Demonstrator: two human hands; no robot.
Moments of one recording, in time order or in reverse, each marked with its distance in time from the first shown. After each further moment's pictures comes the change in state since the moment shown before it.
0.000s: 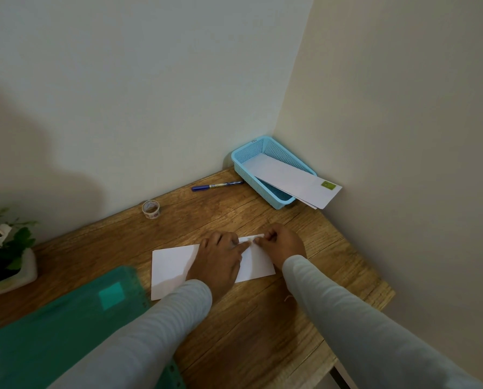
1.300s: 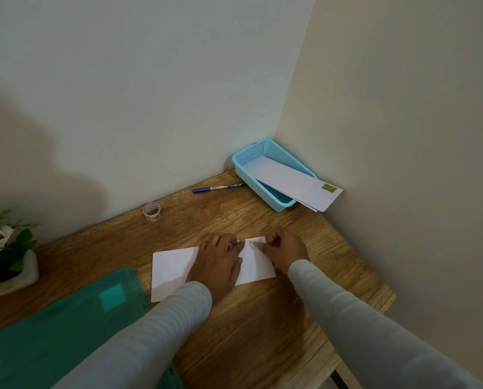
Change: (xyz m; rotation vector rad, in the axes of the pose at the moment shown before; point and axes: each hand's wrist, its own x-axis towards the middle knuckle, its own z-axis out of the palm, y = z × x) left_hand 0.000 -0.003 0.002 -0.037 0.018 -0.019; right_hand 0.000 0.004 -0.001 0.076 -0.030 0.025
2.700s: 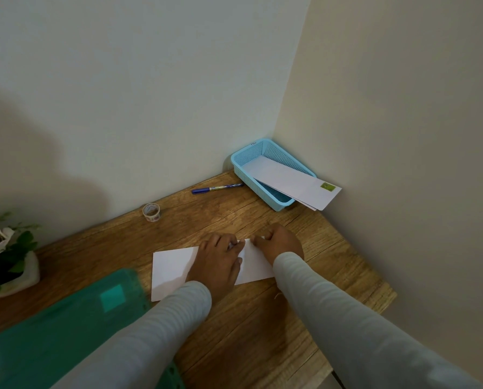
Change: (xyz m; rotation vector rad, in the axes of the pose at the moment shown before) left_hand 0.000 0.002 -0.004 0.031 -0.020 0.007; right_hand 0.005 -0.021 0.010 -0.214 0.046 0.101
